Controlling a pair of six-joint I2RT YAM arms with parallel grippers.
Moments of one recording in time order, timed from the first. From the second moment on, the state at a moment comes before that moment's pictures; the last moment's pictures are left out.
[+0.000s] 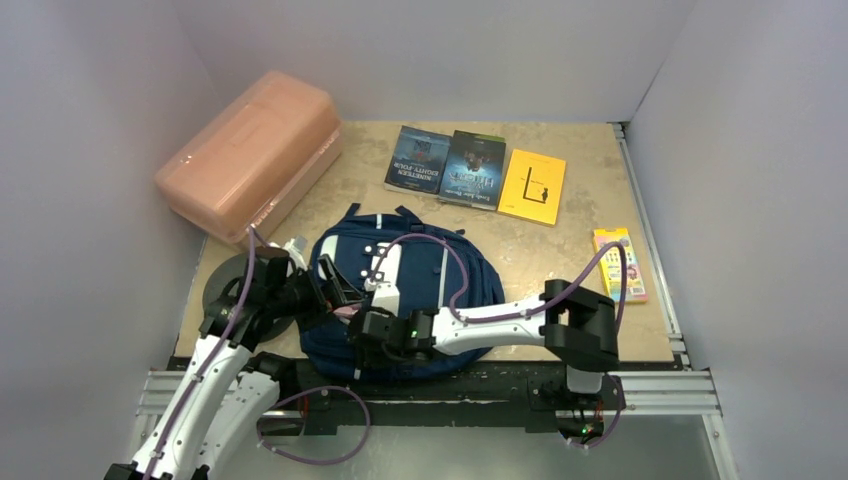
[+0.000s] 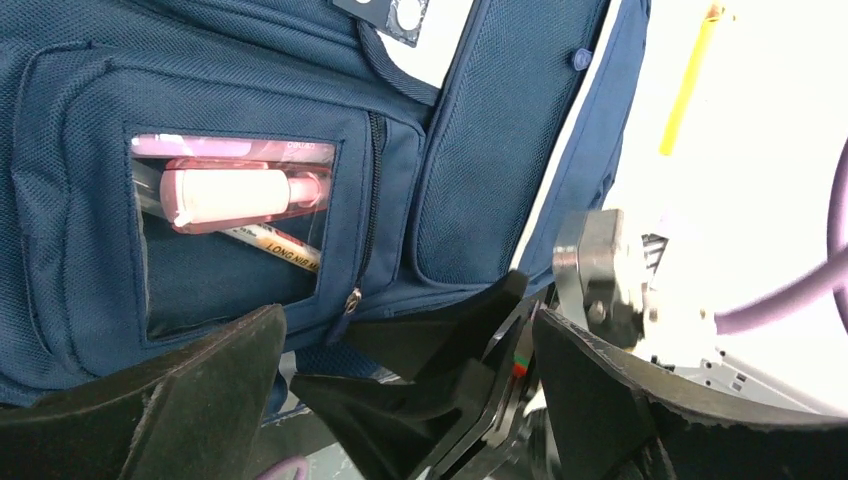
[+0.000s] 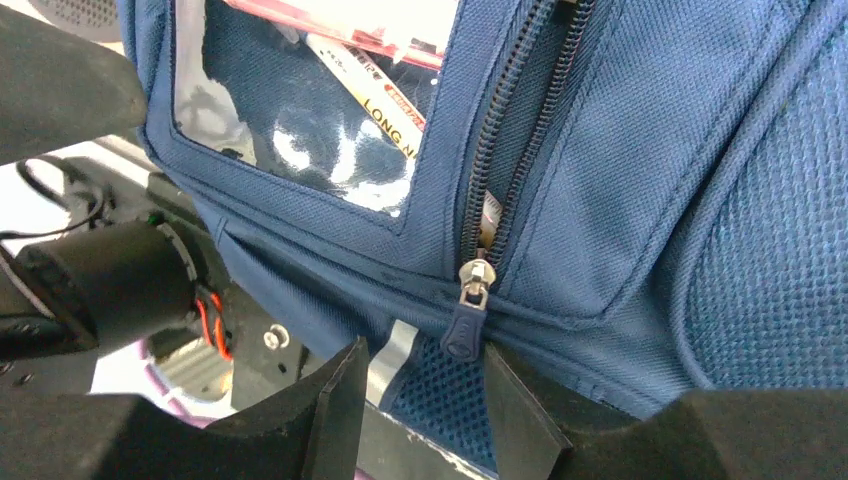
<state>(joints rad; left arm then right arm) -0.27 0.63 0.64 -0.87 0.39 -0.82 1.40 1.78 1.16 -0.32 0.20 1.14</state>
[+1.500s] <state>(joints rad) -0.28 0.49 0.40 -0.75 0.27 -0.94 1.22 1.58 1.04 -0.16 0.03 0.91</state>
